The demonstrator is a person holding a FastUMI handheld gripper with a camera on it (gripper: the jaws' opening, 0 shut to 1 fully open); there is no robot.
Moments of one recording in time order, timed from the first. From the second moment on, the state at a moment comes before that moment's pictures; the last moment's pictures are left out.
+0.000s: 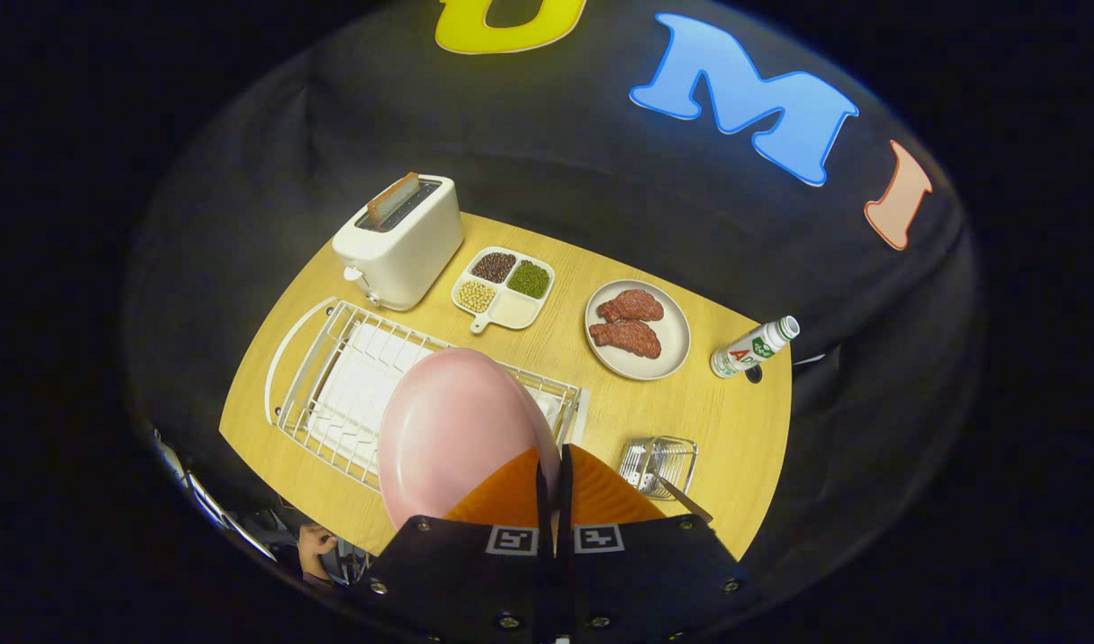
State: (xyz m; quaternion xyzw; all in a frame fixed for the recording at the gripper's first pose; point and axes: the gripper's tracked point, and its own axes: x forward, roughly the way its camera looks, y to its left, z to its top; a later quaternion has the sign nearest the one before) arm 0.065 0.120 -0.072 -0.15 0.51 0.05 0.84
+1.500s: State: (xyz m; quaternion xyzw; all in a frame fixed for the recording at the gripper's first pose) arm -0.129 0.035 -0.285 0.01 0.61 0.13 0.78
